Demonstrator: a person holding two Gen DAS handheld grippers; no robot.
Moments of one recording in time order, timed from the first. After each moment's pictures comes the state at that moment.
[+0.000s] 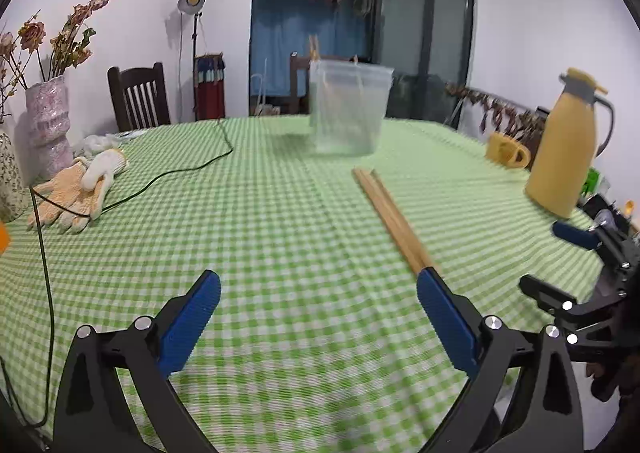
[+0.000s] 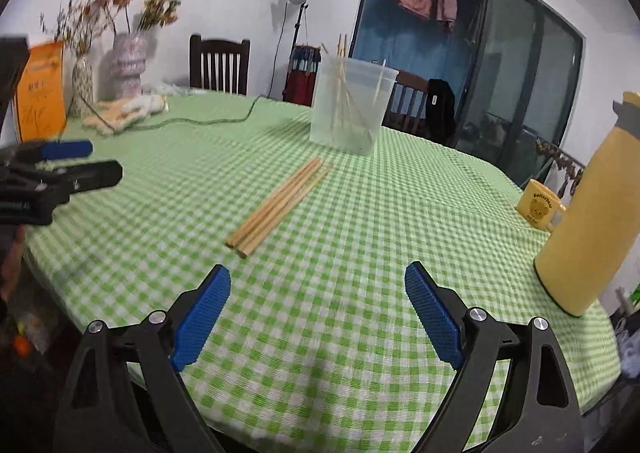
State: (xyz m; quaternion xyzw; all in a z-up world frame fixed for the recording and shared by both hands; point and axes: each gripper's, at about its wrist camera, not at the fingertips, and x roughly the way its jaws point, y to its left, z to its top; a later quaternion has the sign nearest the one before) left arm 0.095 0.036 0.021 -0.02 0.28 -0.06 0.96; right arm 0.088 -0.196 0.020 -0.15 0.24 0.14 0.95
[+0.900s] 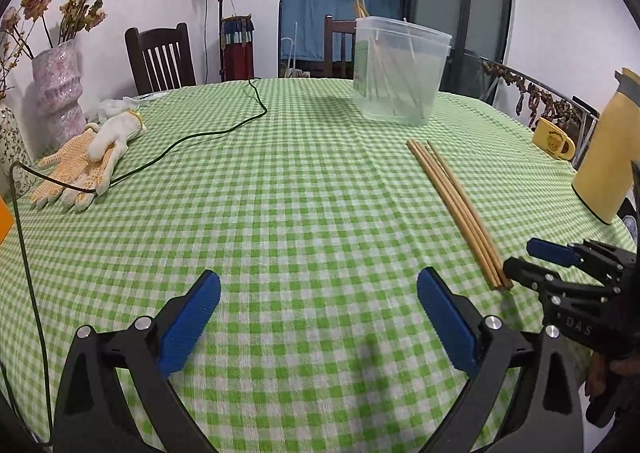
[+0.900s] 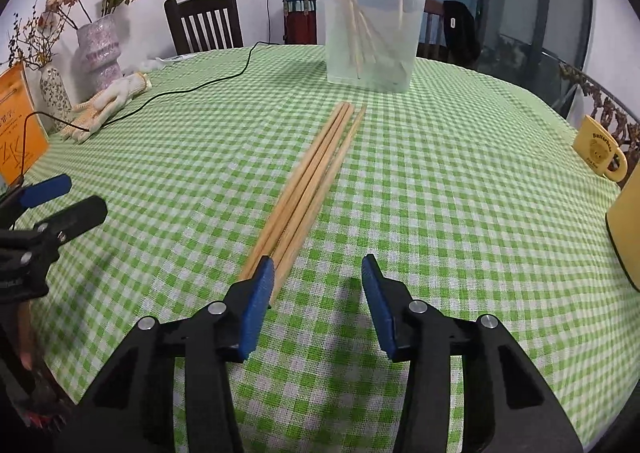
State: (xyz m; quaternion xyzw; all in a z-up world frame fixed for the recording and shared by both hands) left arm 0.157 0.063 -0.006 -0.03 0.35 -0.01 0.94; right arm 0.170 -0.152 -0.005 -0.07 0.37 0.17 0.91
